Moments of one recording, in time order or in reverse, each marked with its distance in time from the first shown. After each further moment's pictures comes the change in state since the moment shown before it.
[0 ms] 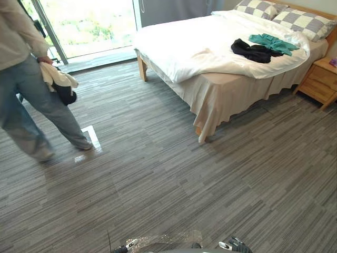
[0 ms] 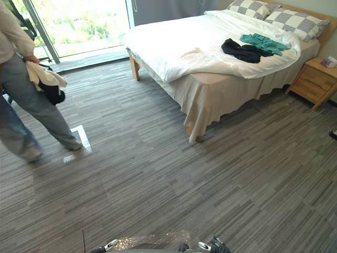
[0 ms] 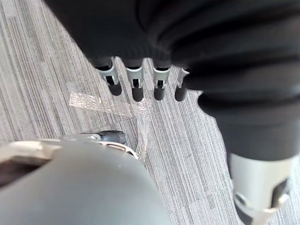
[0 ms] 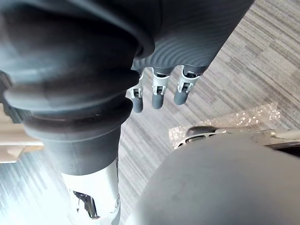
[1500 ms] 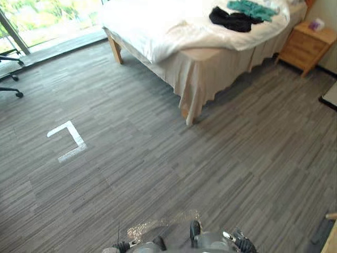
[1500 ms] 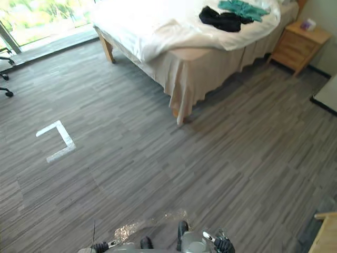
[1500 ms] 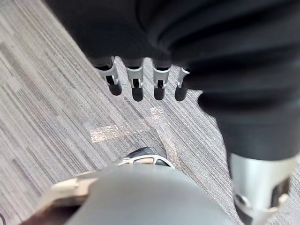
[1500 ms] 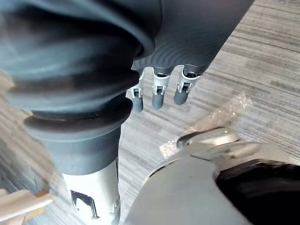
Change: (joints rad) left arm -0.097 0.032 -0.069 0.007 0.170 0.098 0.046; right arm -0.023 0.034 -0.119 -0.018 0.183 -0.004 -0.027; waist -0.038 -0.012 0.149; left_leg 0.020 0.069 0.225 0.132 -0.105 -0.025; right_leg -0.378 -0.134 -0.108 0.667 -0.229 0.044
